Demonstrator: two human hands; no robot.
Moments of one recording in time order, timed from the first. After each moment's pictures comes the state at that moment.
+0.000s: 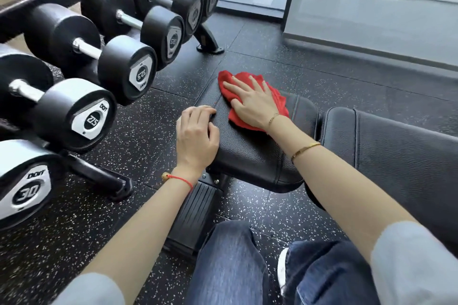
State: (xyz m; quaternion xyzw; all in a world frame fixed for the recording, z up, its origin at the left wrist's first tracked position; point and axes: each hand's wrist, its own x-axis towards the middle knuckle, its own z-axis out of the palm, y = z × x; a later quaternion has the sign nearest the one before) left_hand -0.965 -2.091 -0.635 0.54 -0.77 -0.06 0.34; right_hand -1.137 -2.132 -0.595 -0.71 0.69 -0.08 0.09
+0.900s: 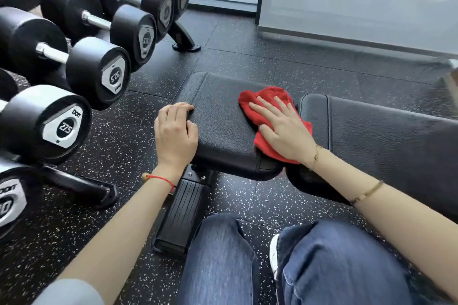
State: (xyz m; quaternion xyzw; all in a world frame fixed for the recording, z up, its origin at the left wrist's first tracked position) left_hand -0.963 -2.090 -0.639 0.52 -0.78 -0.06 0.33; right_hand -1.208 -2.006 -0.604 -0.68 0.72 -0.12 0.08
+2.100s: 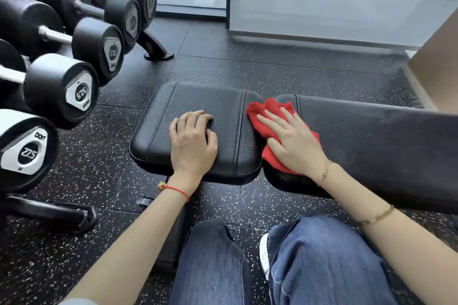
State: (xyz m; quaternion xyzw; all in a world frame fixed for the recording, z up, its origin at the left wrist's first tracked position) left_hand -1.037 -2.059 -0.631 0.48 -0.83 -0.07 0.28; right_hand -1.245 -1.948 -0.596 -0.64 0.76 -0.07 0.05
